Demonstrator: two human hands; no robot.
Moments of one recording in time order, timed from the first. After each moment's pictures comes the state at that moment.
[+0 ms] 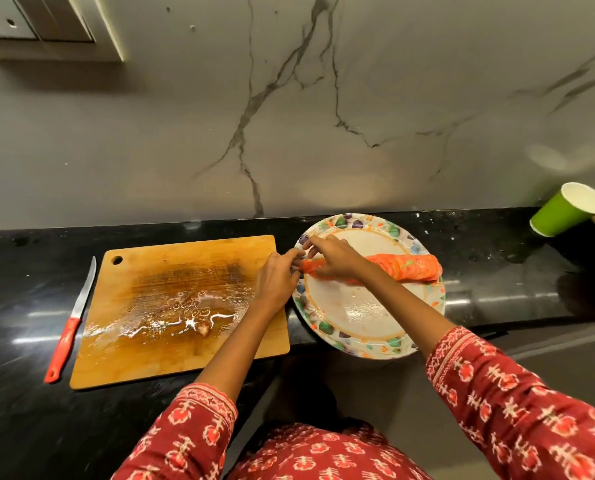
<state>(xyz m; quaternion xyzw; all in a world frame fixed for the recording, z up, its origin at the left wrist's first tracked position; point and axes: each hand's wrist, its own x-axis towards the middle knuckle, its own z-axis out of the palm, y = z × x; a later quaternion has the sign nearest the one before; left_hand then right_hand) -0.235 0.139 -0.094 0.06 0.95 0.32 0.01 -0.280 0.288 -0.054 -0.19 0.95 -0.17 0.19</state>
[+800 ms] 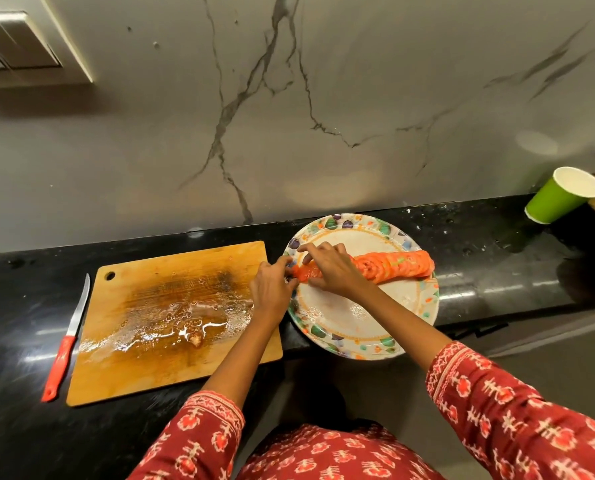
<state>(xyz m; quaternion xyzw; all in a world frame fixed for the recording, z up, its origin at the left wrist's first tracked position) -0.228 0.163 -0.096 -0.02 0.96 0.28 -0.01 -0.262 0.308 -0.080 -0.22 0.96 -0.14 0.07</state>
